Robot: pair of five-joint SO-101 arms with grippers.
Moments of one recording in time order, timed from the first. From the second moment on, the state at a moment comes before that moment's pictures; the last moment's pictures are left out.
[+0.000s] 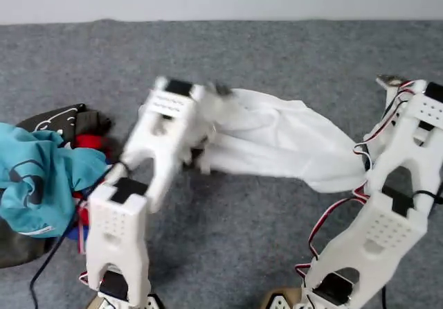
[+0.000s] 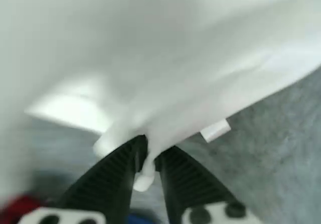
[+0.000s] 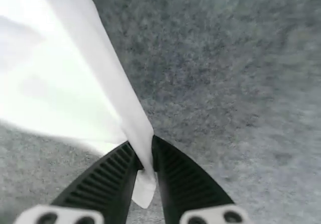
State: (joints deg) left arm 11.5 29.8 -24.5 98.5 -13.1; right arm 26.5 27.4 -27.6 100.1 31.6
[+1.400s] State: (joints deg) left arm -3.0 -5.7 -65.1 99.4 -31.0; right arm 21.5 -36.8 -27.7 62.8 36.9
